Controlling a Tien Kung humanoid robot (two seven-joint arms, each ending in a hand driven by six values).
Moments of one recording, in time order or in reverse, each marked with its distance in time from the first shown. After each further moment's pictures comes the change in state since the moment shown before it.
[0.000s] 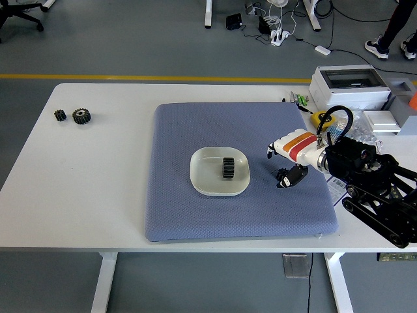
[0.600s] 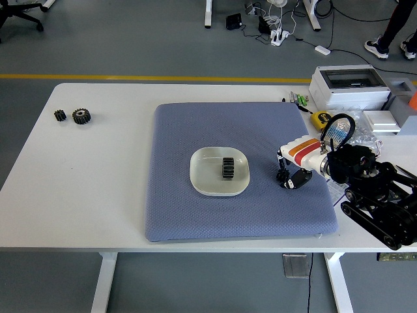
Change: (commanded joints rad) left arm 0.000 -0.003 0.016 0.000 -0.012 -0.004 0.002; right arm -0.017 0.030 -0.005 -0.101 0.011 -0.050 0.001
